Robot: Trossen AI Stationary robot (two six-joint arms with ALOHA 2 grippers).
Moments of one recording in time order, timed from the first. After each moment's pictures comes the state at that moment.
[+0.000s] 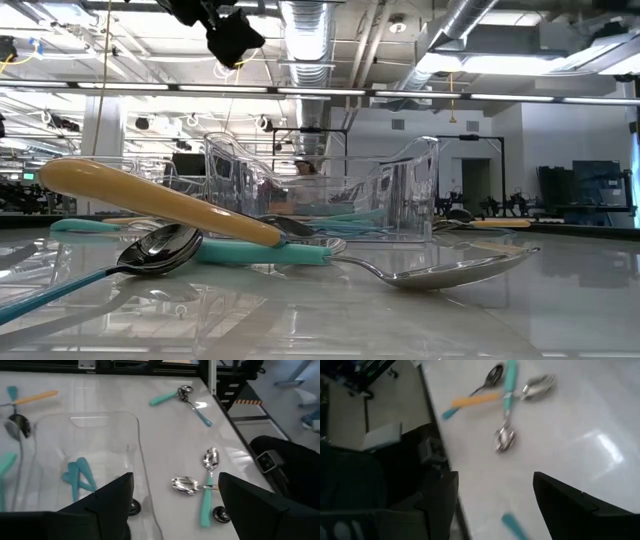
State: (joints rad) left arm 0.09 1.16 0.96 -0.39 0.35 0.03; right arm 0.80 1.43 1.10 -0.52 0.41 1.18
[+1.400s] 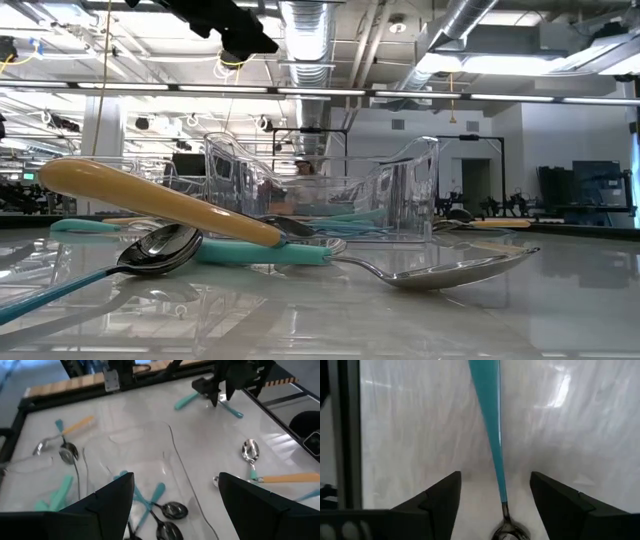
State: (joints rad) left arm 0.16 1.16 0.96 -0.36 0.30 0.29; right arm 0.88 1.87 1.11 -0.68 -0.02 0.71
